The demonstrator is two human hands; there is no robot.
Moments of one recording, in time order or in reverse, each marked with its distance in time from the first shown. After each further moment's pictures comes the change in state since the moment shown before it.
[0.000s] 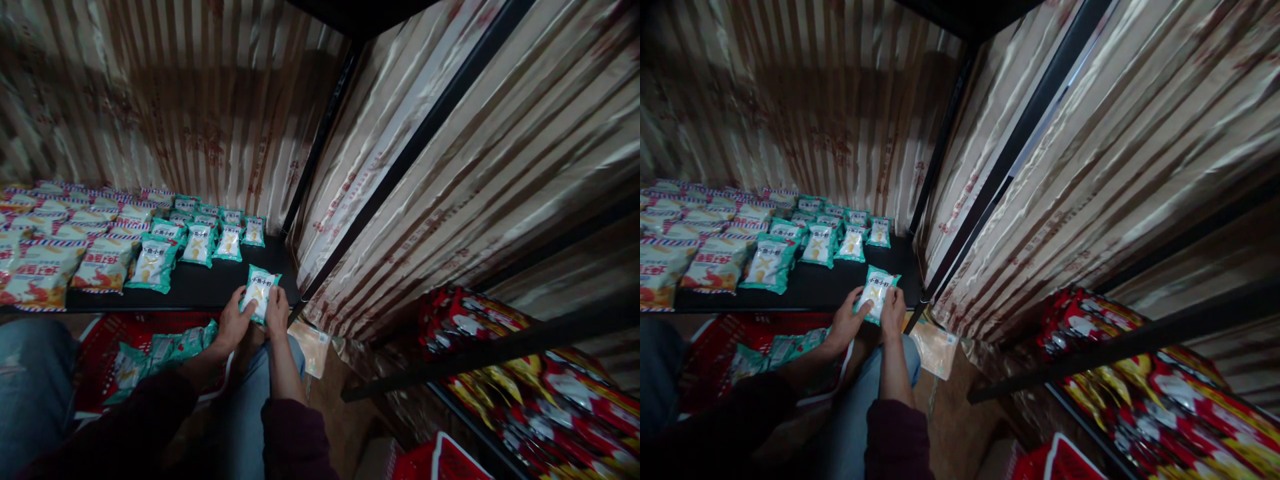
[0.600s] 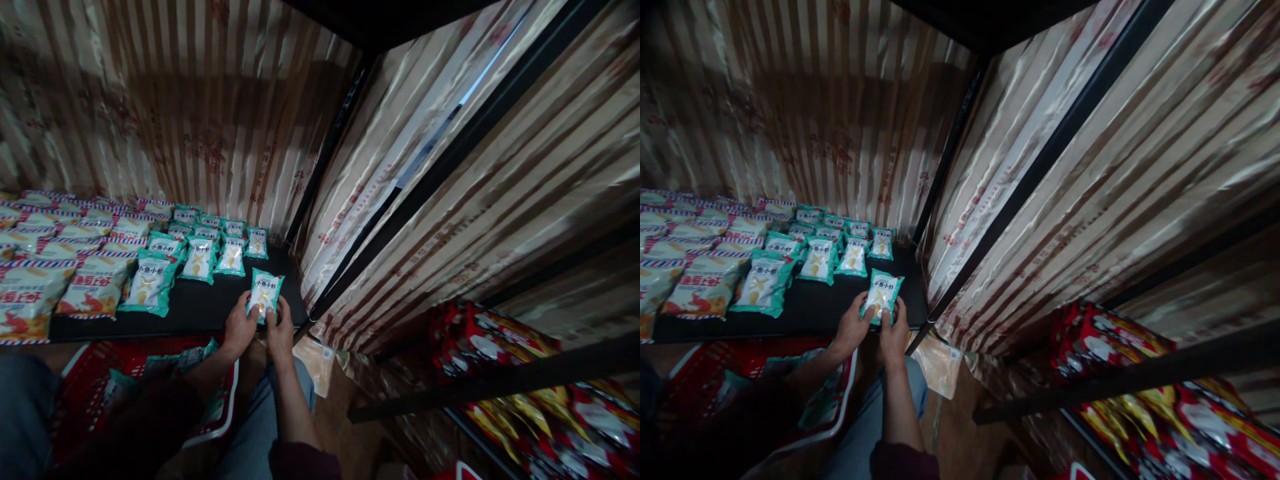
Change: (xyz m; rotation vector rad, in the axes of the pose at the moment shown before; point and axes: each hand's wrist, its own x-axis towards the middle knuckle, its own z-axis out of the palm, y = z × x) left_hand 0.044 0.000 0.004 0.084 0.007 0.023; right_hand 0.001 0.002 0.012 0.085 -0.029 -0.068
